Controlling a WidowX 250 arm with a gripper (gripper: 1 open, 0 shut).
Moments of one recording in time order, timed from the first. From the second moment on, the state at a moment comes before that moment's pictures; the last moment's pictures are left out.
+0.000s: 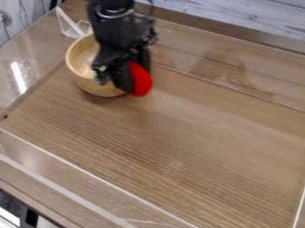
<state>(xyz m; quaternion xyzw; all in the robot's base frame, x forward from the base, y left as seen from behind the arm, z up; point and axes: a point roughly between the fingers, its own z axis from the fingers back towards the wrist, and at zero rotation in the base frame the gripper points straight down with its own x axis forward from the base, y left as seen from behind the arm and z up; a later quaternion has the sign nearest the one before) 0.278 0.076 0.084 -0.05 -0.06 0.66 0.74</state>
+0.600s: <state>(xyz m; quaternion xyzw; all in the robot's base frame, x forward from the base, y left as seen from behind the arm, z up) 0.243 0.148 0.087 -0.06 -0.08 0.68 0.73</state>
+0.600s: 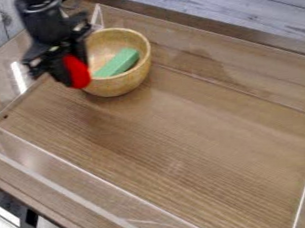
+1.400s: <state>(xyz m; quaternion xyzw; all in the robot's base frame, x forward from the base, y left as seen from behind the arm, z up) 0.234 0.163 0.093 0.00 -0.11 0.72 0.69</state>
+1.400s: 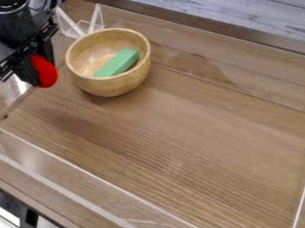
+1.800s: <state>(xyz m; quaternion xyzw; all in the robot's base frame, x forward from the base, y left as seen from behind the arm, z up) 0.239 0.139 0.049 0.01 -0.12 0.65 0.75</state>
